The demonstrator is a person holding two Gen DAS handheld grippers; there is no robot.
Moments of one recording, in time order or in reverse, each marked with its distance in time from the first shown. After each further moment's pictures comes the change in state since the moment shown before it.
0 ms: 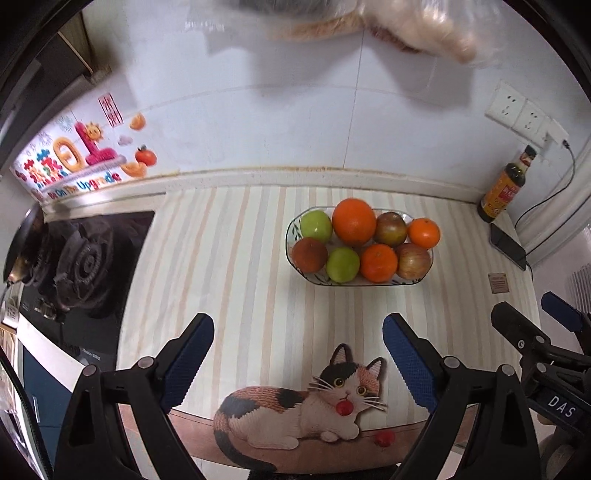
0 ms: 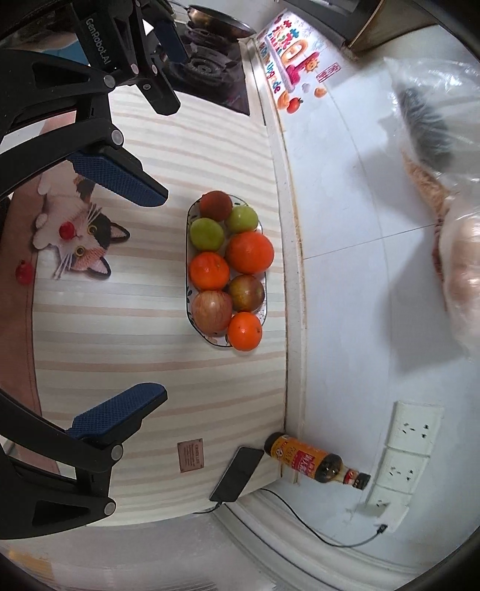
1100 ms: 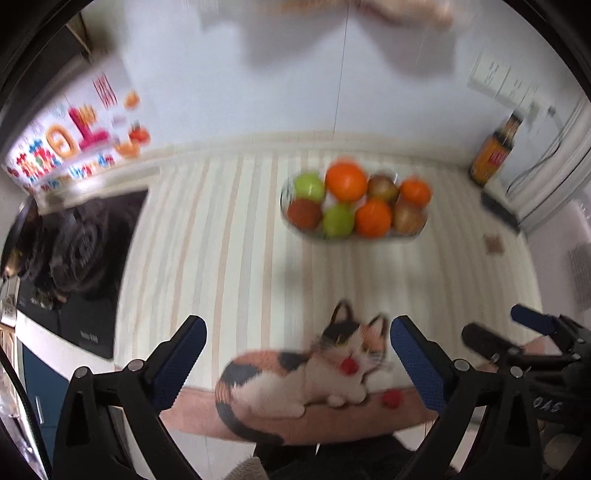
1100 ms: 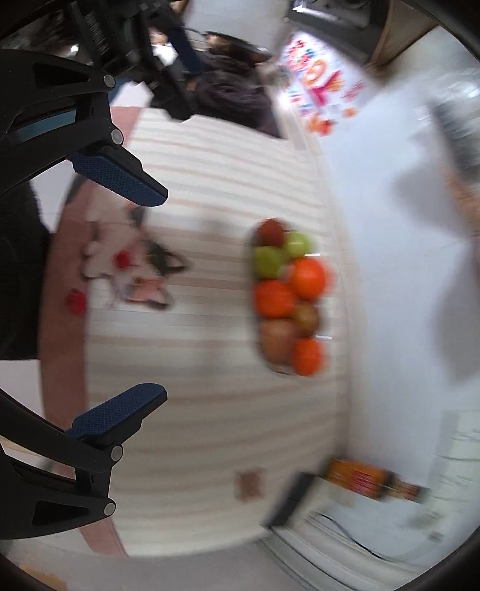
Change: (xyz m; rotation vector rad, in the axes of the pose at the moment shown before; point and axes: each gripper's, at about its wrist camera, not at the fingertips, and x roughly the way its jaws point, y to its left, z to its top) left arm 0.014 0.000 -0.045 0.036 0.112 -0.036; right arm 0.021 -0.004 -0.055 0.035 0.226 0.143
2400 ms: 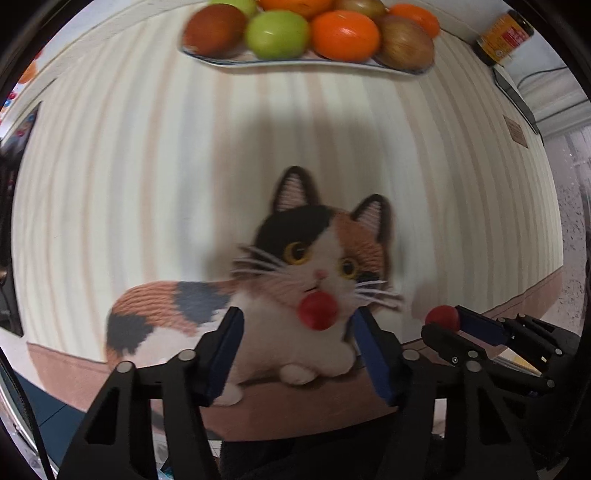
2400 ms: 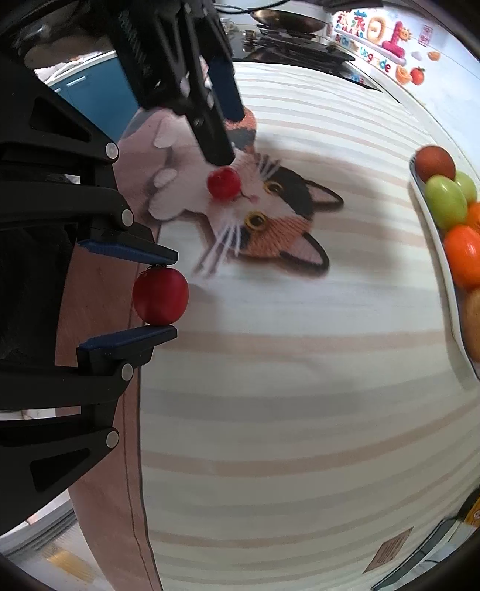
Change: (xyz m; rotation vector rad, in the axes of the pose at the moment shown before) left arm 0.166 -0.063 -0.057 0.089 0.373 -0.134; right arm 0.157 -0.049 -0.082 0.034 0.320 0.032
